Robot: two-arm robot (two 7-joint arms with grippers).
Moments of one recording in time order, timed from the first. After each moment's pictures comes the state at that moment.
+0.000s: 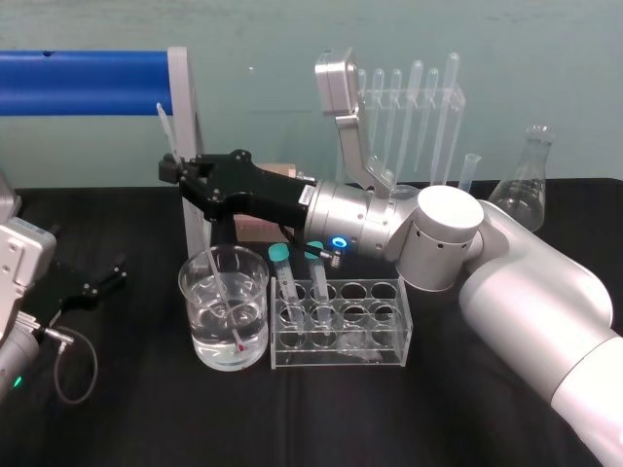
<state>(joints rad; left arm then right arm) -0.20 0.60 0.45 -1.41 -0.25 -0.12 0.03 0.75 0.17 -0.70 -1.02 0.68 -0.06 0.78</state>
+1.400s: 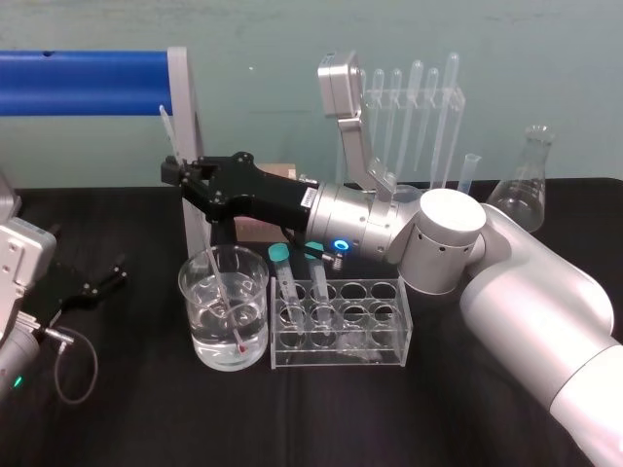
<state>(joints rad) -0.20 0.60 0.45 -1.41 -0.25 -0.12 0.03 0.72 0.16 -0.66 -1.03 0.64 -0.04 0.79</state>
